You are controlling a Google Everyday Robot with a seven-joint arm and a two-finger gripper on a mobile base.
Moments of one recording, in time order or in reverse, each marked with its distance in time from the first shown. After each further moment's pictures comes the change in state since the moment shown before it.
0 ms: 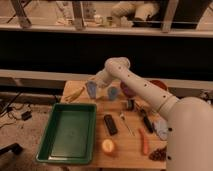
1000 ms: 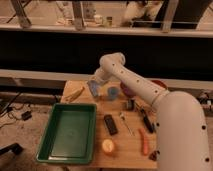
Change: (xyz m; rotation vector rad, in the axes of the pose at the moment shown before) arm 0.021 -0.012 0.006 -0.061 0.116 -0.043
